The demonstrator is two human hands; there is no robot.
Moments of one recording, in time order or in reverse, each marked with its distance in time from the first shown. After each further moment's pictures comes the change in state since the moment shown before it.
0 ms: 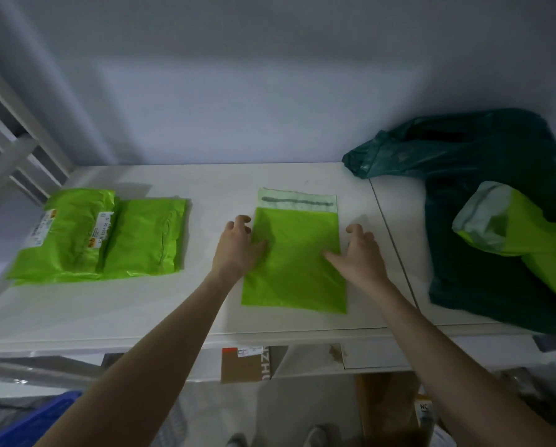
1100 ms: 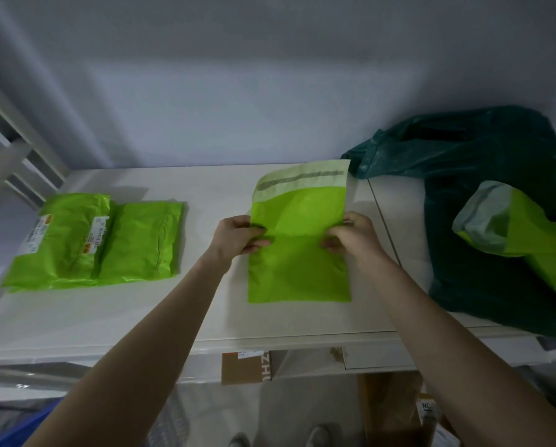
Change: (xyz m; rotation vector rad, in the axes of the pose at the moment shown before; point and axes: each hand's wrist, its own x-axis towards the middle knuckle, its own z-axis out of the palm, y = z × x) left_hand 0.017 0.019 -0.017 -0.684 -0.211 -0.290; right_hand 0.034 -0.021 -0.011 0.810 -0.113 0.216
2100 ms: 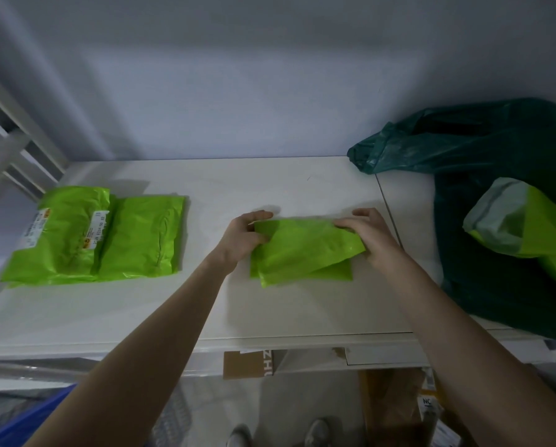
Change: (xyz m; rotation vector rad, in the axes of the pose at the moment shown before) left_hand 0.014 -0.020 0.000 0.108 -0.104 0.170; right_hand 0.005 -0.001 -0.013 0.099 0.039 0.101
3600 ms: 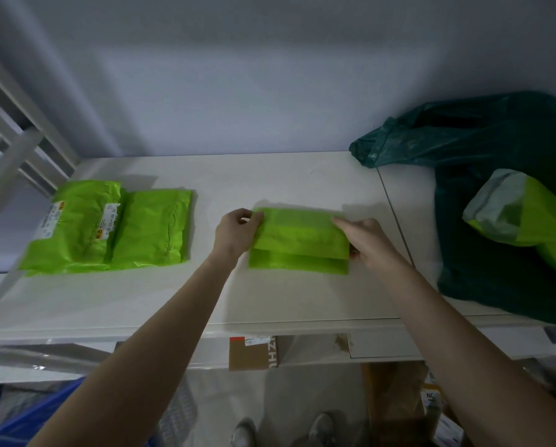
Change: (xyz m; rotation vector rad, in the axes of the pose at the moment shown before) left_hand -0.025 0.010 -0.003 0.188 0.324 -0.082; right_hand -0.027 0.011 0.014 -0.114 0.002 0.023
